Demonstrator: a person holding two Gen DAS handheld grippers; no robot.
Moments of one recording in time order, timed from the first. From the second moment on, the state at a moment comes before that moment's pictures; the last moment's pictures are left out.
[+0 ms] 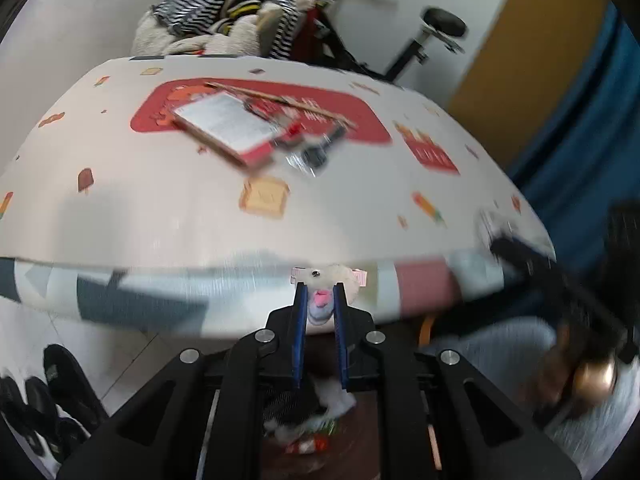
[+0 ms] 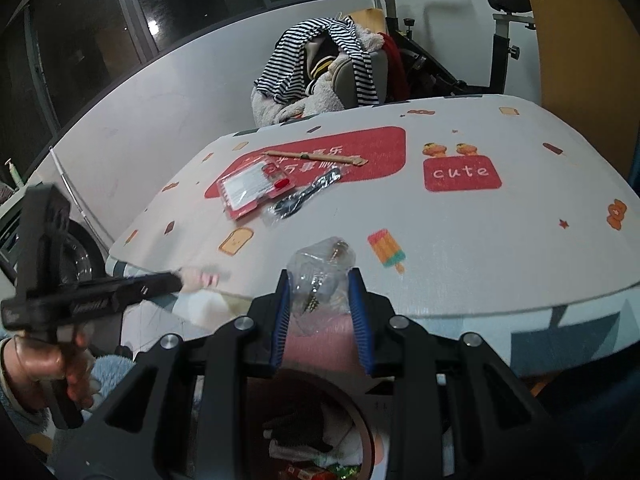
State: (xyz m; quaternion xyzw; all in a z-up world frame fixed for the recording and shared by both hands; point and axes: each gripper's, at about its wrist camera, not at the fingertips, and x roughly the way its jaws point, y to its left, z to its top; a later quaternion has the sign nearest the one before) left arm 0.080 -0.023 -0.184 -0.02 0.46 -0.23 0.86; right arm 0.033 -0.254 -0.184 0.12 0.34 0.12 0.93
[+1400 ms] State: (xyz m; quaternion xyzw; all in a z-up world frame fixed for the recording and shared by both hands) left arm 0.002 -0.019 -0.213 0.05 0.42 -0.19 0.89; right arm -0.005 -0.210 -0.219 0.06 0.37 0.18 0.91
